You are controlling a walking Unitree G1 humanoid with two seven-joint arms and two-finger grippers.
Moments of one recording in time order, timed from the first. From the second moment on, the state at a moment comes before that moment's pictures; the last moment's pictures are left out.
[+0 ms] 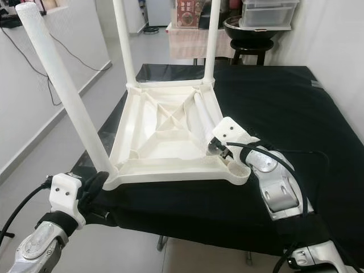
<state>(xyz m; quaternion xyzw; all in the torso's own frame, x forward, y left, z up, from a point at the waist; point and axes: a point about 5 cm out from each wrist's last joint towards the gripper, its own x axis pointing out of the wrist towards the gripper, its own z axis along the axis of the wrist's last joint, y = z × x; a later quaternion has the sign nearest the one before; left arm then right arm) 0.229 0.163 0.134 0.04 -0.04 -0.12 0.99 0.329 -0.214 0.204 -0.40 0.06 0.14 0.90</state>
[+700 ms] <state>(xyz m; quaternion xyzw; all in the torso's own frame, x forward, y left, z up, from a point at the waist) 0.238 0.165 0.151 0.05 -0.06 -0.12 0.99 0.349 -0.243 0.259 -0.24 -0.06 0.05 0.97</state>
